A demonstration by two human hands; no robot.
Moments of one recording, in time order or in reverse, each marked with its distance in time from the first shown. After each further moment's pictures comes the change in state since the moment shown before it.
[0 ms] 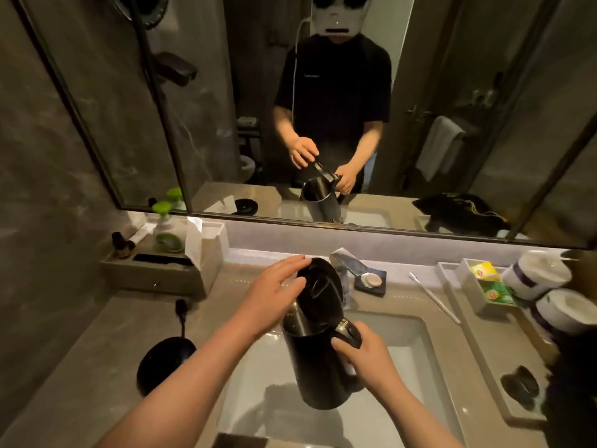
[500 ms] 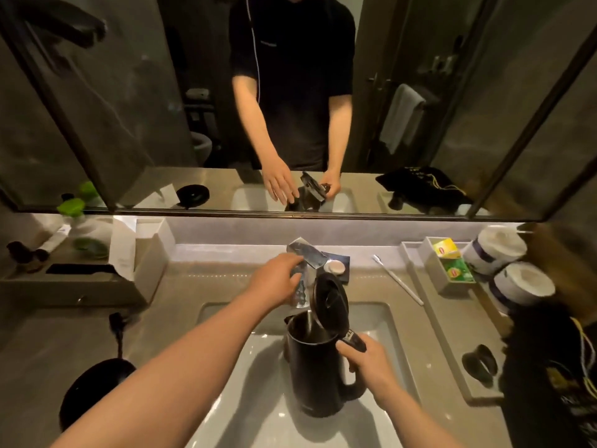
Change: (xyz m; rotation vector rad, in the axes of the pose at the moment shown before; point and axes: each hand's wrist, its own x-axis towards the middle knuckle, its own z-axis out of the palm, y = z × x) left_hand 0.109 -0.056 0.116 0.444 -0.259 -0.070; right_hand 0.036 0.095 -0.060 0.115 0.077 0.314
